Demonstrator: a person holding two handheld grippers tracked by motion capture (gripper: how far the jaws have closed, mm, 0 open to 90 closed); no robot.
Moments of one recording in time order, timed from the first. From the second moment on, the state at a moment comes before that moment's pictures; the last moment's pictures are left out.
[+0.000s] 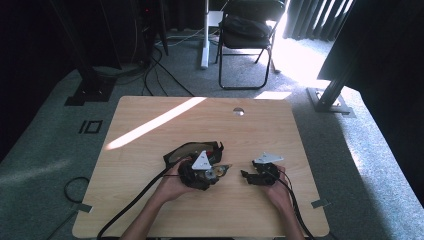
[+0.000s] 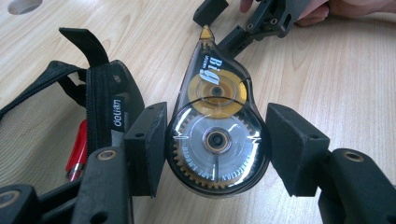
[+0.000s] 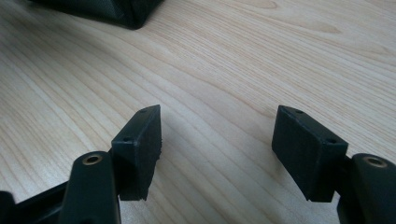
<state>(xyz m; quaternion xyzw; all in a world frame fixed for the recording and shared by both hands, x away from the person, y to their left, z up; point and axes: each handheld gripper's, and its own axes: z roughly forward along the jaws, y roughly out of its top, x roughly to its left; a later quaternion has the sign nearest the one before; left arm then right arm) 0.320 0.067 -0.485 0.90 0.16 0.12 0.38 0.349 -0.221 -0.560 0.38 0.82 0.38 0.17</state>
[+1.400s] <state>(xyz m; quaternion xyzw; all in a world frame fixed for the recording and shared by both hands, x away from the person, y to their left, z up) 0.322 0.085 -0.461 0.89 0.16 0.14 0.41 0.350 -0.221 -0.560 0.39 0.82 0.39 0.16</state>
